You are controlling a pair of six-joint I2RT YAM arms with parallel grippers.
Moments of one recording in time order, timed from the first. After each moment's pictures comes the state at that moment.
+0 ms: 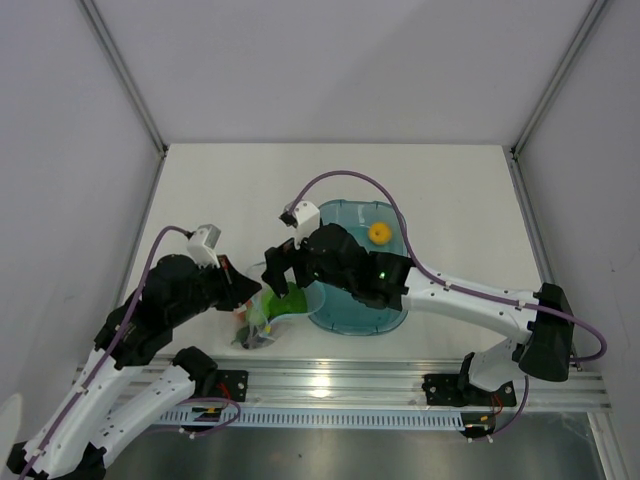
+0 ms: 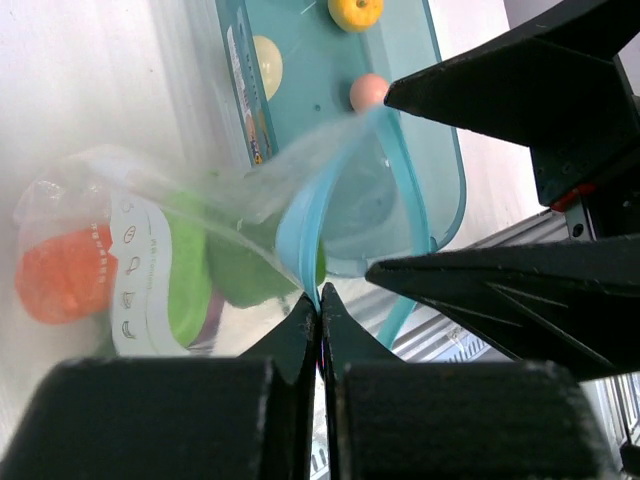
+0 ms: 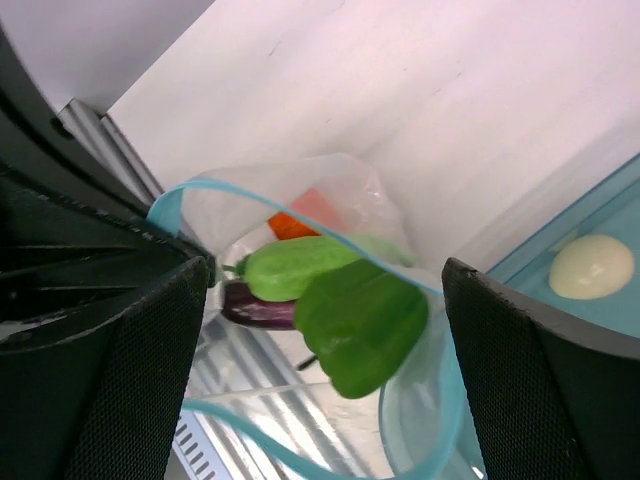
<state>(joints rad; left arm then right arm) -0.59 0.53 0.85 -0.82 0.09 -0.65 1.18 1.48 1.30 -0.21 0.16 0.36</state>
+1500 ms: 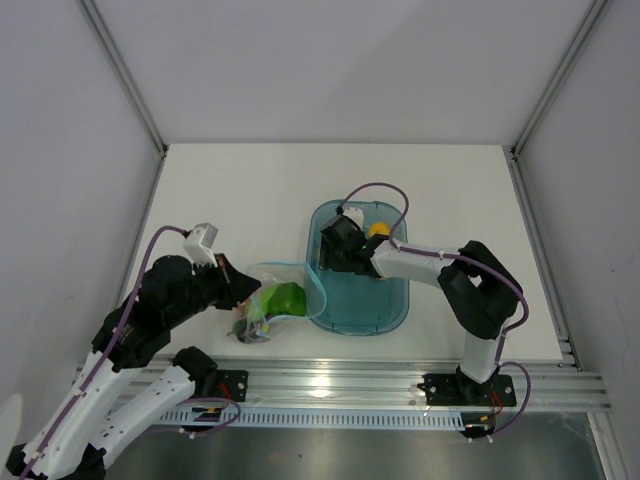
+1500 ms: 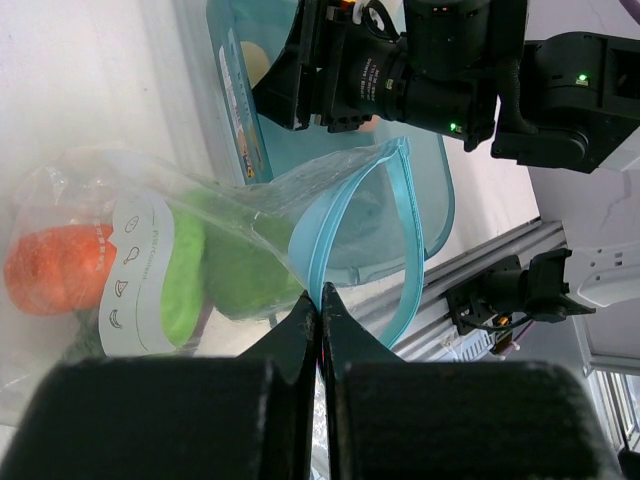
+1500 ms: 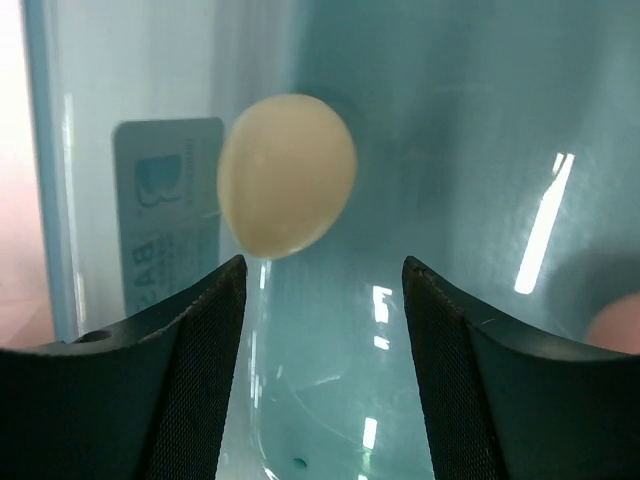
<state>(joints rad) -0.59 0.52 0.86 -0.79 0.08 -0.65 0.84 1.83 1.16 -0.23 0.26 0.74</state>
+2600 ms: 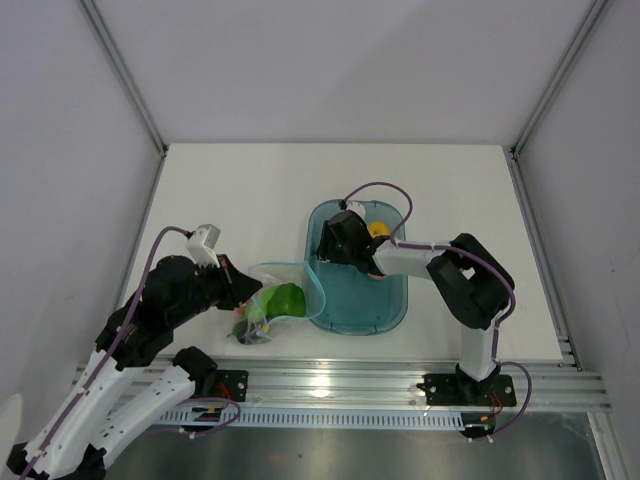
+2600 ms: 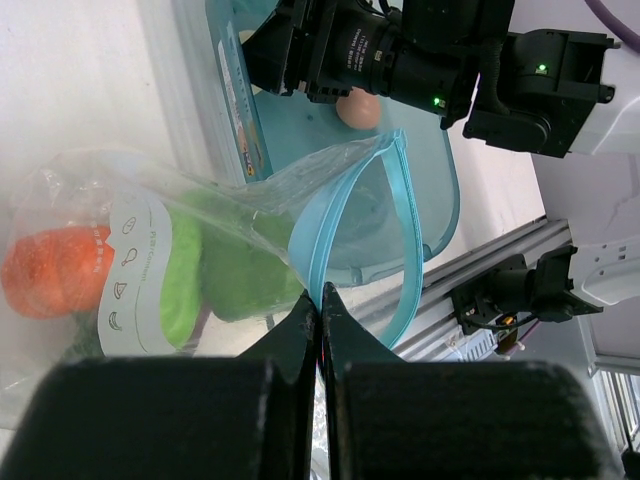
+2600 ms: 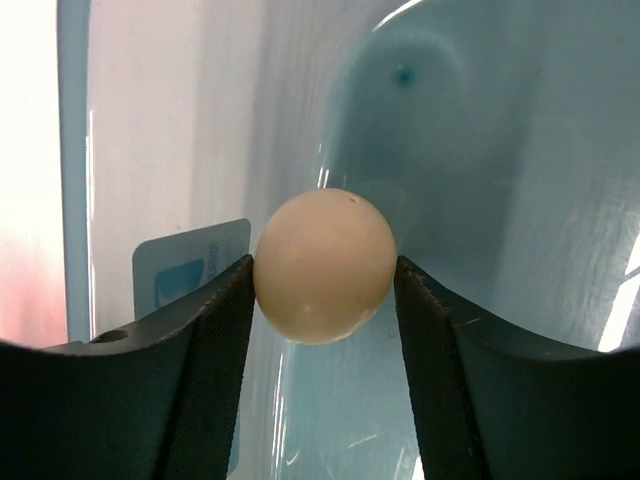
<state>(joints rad) -0.59 0.52 0.83 -0.78 0.08 -0.65 0.77 1.91 1.11 0.05 0.16 0.74</state>
